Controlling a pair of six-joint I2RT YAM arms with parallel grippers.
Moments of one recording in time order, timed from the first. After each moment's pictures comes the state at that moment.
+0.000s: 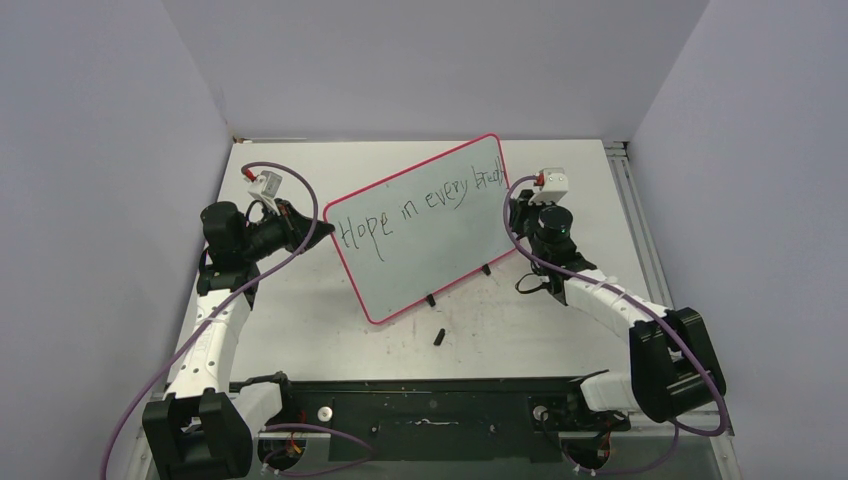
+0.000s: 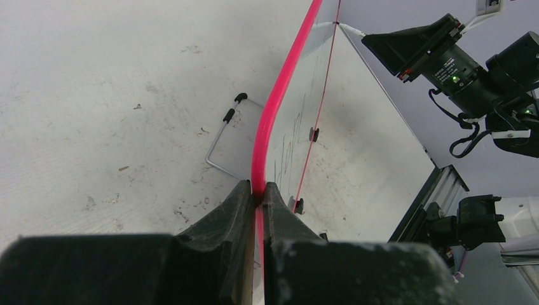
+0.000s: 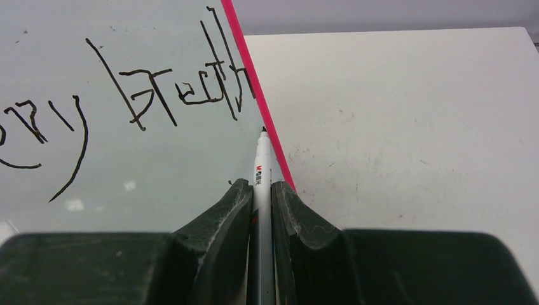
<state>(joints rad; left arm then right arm) 0.12 1.04 0.75 0.02 0.89 -0.37 0.33 1.34 0.66 0.52 0.17 0.17</state>
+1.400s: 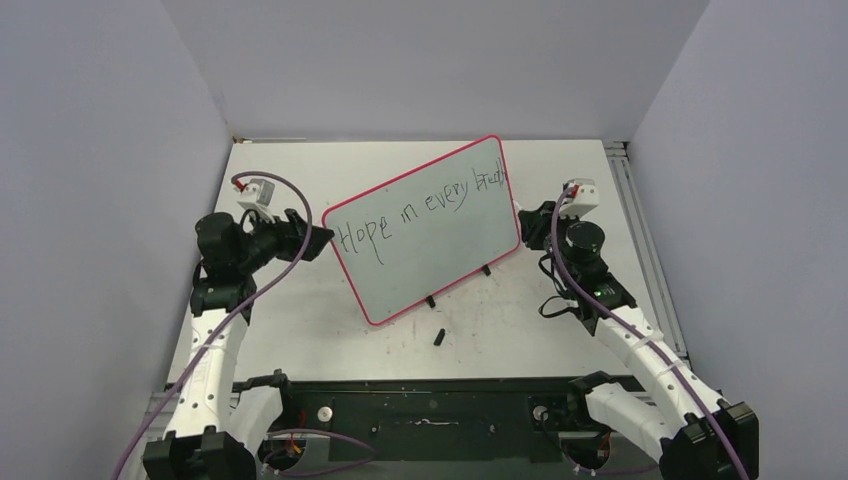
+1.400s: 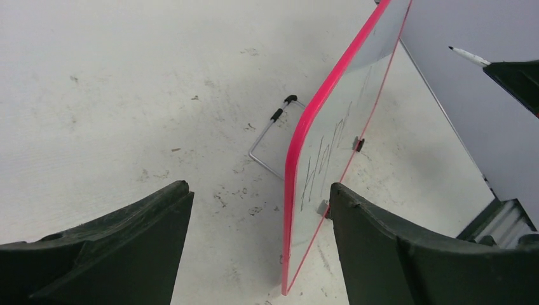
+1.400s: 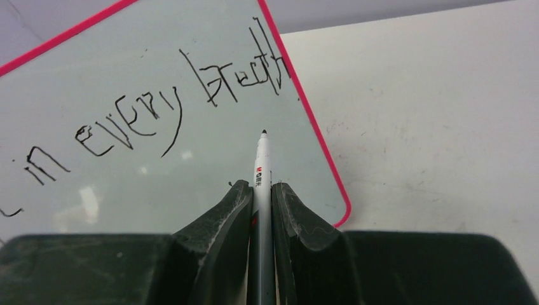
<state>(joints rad) 0.12 0.93 0.75 -0.13 0.72 -0.31 0.35 0.95 0.65 0.16 0.12 0.31</state>
